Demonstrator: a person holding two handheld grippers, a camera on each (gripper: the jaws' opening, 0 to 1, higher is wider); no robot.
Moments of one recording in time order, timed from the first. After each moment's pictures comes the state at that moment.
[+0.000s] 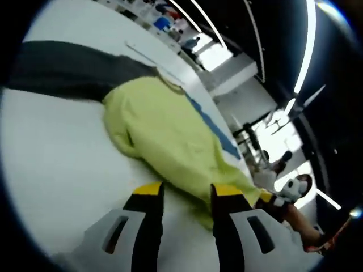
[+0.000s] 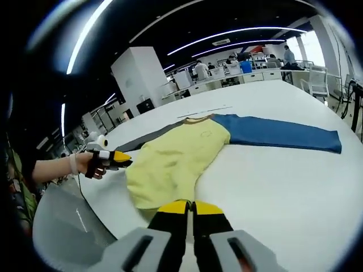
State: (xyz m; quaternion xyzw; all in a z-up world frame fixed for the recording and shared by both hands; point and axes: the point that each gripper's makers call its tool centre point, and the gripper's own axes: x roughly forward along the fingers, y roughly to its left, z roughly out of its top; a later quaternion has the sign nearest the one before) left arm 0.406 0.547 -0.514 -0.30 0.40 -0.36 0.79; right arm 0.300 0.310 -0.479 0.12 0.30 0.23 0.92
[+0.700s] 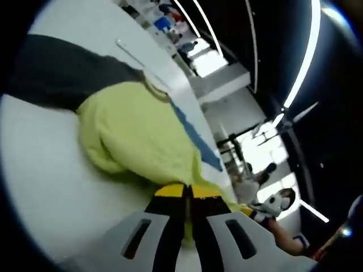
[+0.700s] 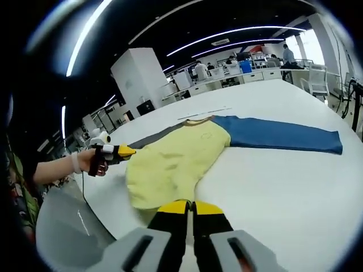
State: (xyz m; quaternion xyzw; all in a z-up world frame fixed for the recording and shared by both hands) left arm 0.424 0.520 -0.467 -0.36 0.38 -0.39 0.76; right arm 0.306 0.311 -0.470 0.13 0.30 0.23 0.92
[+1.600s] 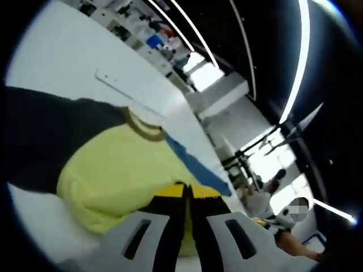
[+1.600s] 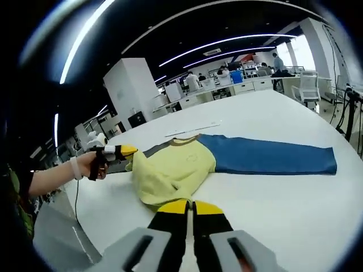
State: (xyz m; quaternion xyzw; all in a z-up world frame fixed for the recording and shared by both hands) left arm 0.506 0.489 -0.455 -0.33 0.33 -0.37 0.80; right arm 0.363 0.281 -0.450 0.14 0.26 0.18 0.94
